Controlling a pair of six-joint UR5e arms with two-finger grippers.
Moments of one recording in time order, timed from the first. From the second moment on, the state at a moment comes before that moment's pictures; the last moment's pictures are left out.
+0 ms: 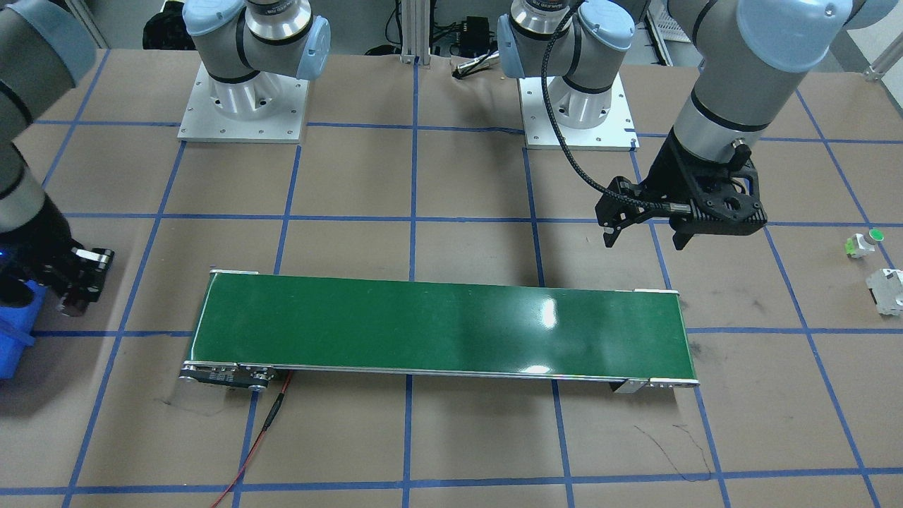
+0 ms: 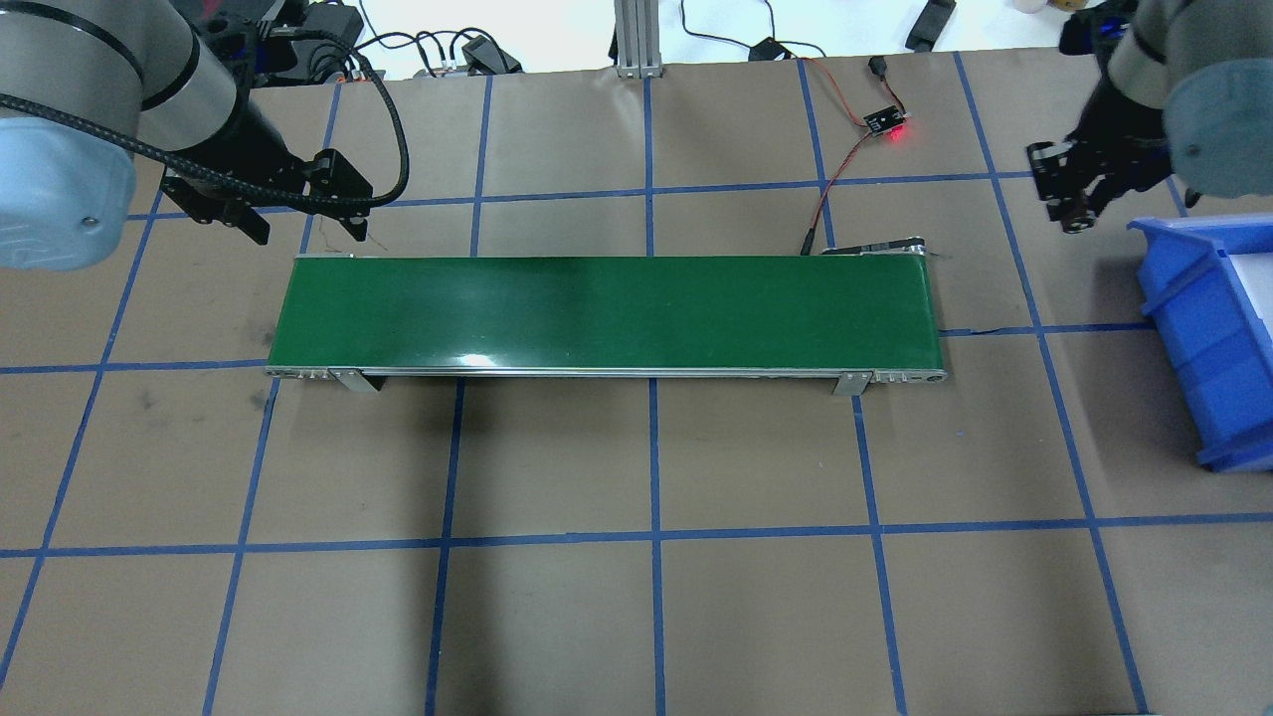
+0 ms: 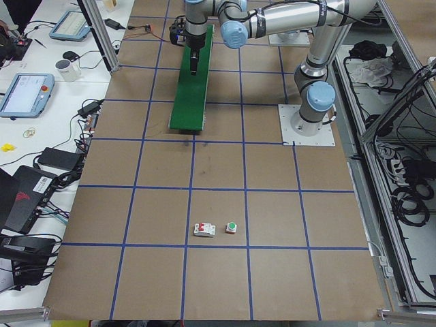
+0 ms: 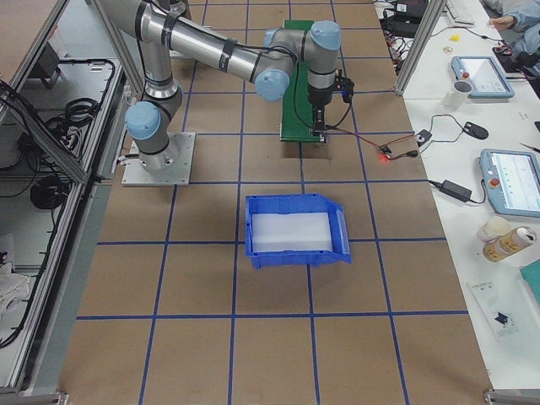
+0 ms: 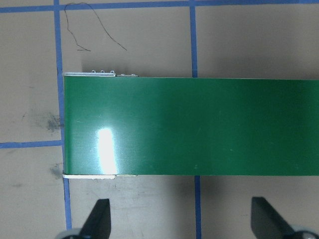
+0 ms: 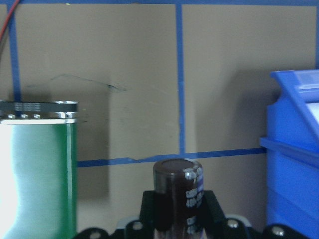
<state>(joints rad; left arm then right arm) -1.46 -1.61 -1.68 -1.33 1.54 0.13 1.29 -1.40 1.67 -1.93 -1.68 -0.24</state>
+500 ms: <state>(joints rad) -1.46 -1.61 -1.68 -1.33 1.54 0.13 0.95 -1.38 1.64 -1.93 -1.65 -0.78</state>
